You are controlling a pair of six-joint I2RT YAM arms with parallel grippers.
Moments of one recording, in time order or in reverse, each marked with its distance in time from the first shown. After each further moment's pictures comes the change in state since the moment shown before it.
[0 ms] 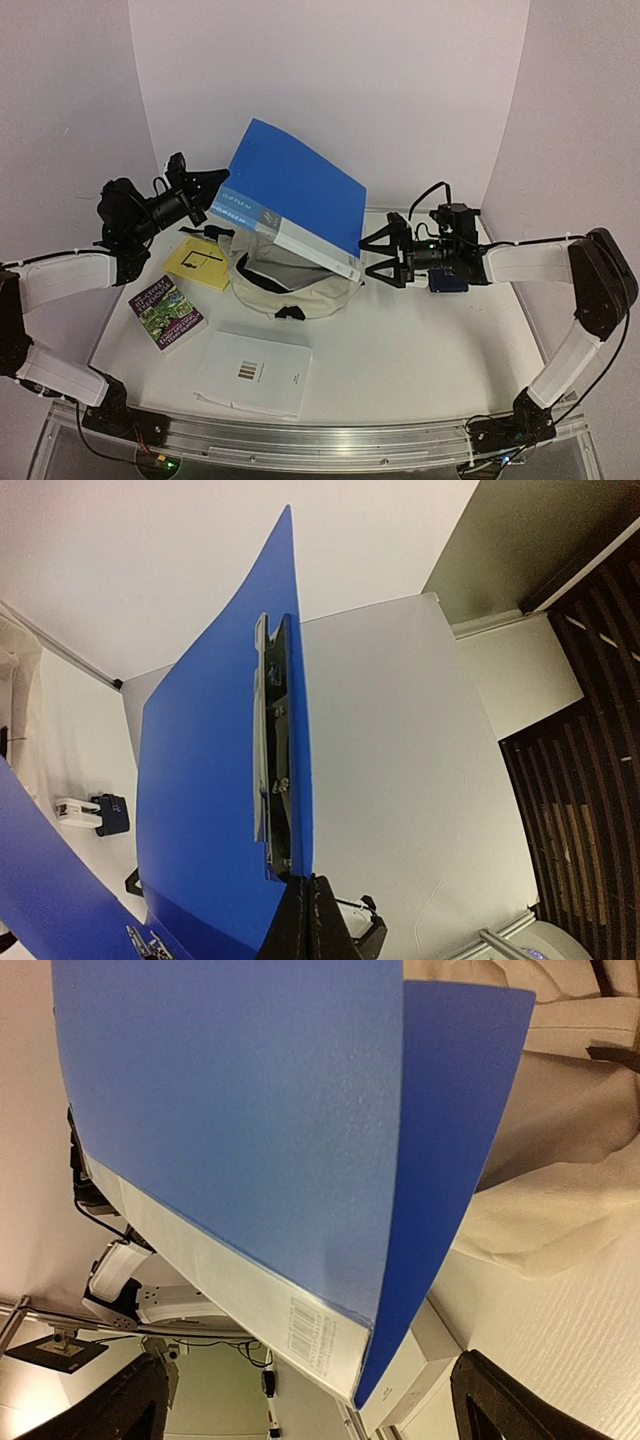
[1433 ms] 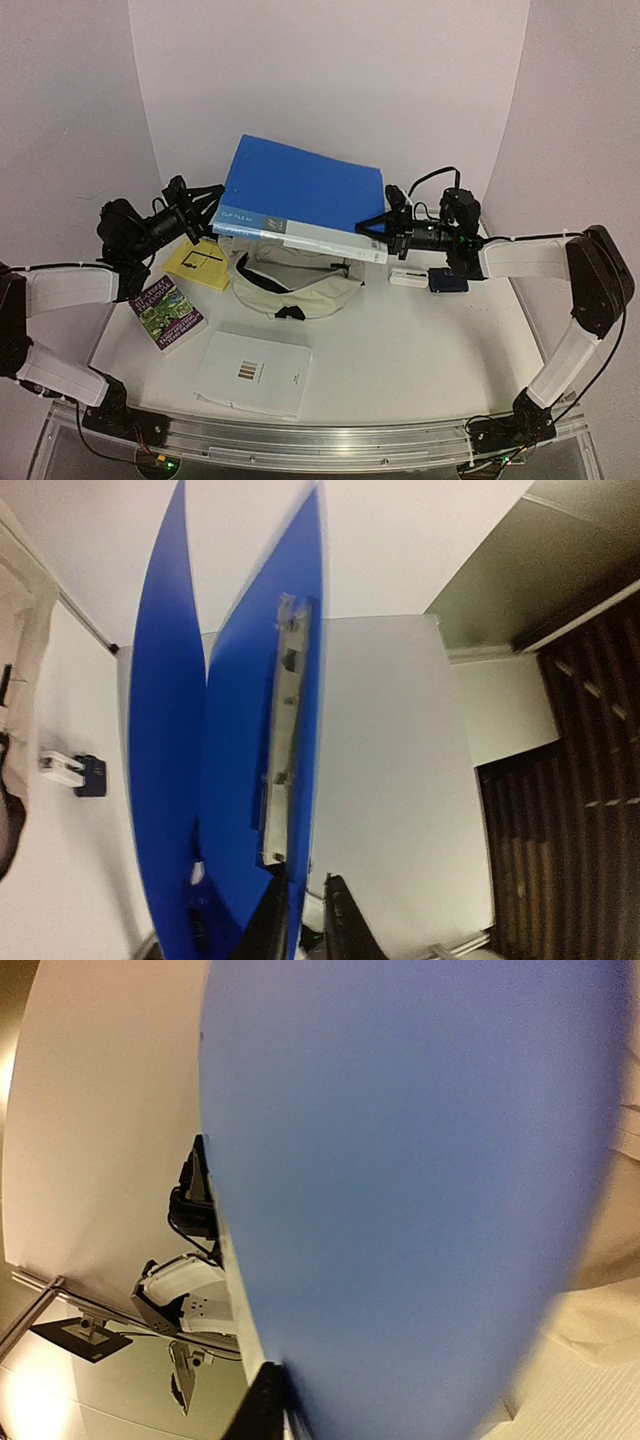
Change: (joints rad) left arm 0.007 0.009 -0.138 0.179 0.005 -0.208; right arm 0.029 0.022 0.057 0.293 0.014 0.155
